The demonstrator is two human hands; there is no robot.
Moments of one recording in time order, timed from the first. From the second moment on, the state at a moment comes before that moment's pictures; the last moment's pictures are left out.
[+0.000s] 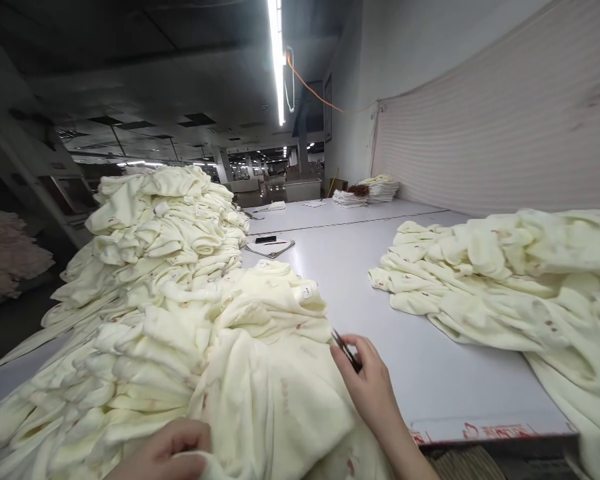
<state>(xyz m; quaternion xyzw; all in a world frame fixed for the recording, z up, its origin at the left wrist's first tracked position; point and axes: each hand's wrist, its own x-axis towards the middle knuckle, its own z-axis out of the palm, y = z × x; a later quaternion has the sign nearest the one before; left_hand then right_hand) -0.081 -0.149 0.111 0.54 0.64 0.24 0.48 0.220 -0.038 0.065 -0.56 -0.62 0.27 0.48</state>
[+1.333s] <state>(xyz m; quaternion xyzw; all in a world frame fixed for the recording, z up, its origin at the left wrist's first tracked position) 0.048 -0.055 0.069 0.83 0.46 0.31 0.04 0.207 -0.004 0.061 -0.36 -0.33 0.68 0.55</state>
